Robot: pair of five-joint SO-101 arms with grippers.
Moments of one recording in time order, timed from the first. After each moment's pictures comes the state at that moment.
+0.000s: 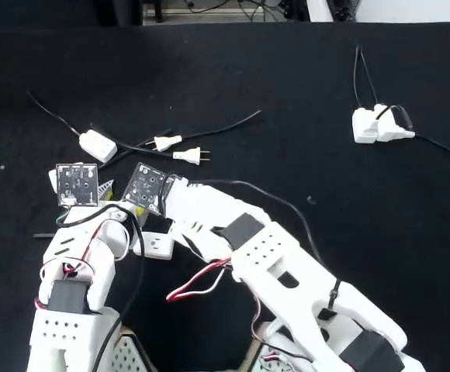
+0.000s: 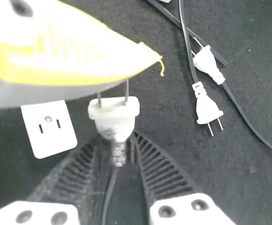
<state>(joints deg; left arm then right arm) 1.0 -90.6 86.2 37.9 4.4 -39.7 -30.0 55.8 34.4 30.6</state>
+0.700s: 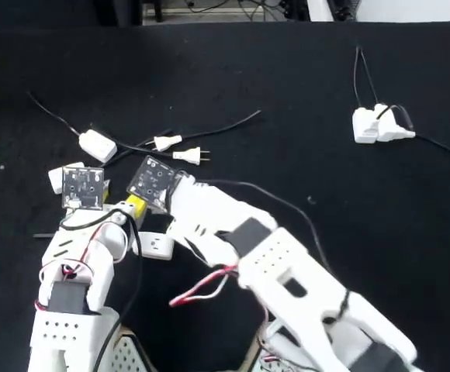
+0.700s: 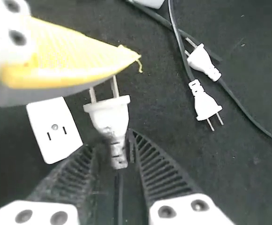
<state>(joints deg) 0.3 -91.6 88.4 37.3 -1.4 -40.2 -37.3 56.0 37.9 24.0</state>
